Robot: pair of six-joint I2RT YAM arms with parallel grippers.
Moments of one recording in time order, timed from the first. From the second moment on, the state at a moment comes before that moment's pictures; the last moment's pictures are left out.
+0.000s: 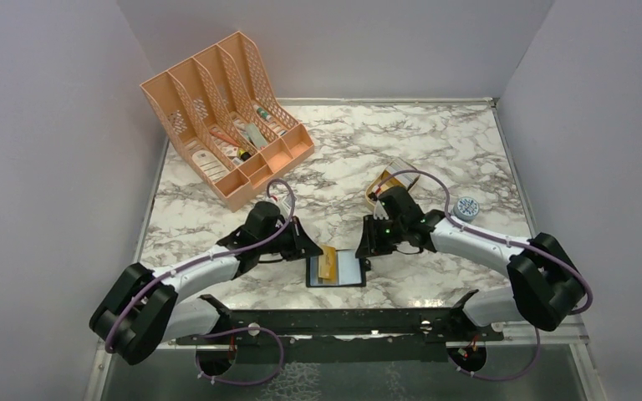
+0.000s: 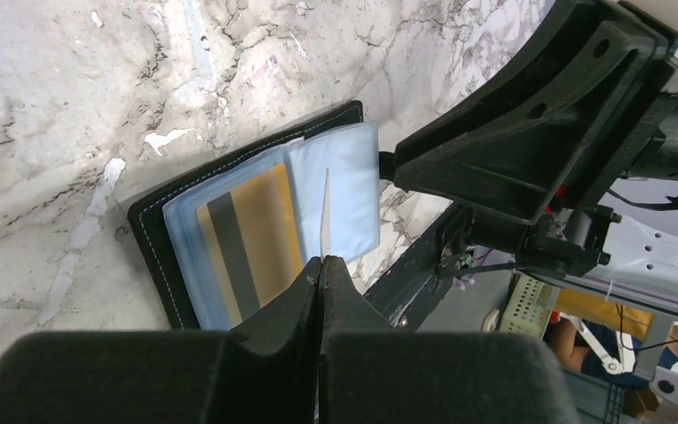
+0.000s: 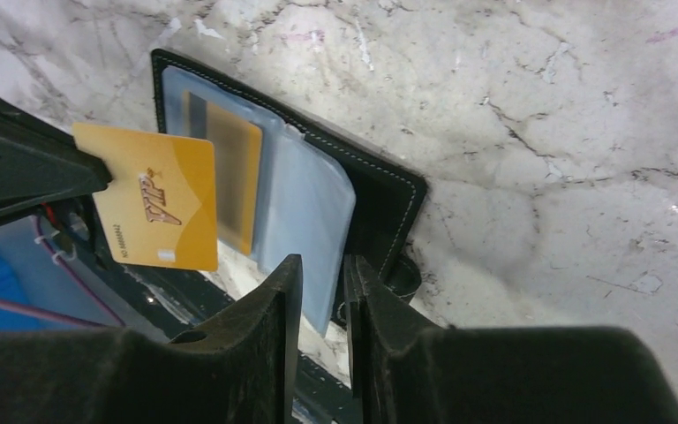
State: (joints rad) left arm -0.62 1.17 0.39 0.15 0.46 -0.94; right arm 0.67 1.36 0.68 -0.28 -0.34 0.58
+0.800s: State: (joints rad) left arm -0.62 1.31 0.39 0.25 0.51 -0.96; right arm 0.70 1.45 0.66 -0.27 -0.27 0.56
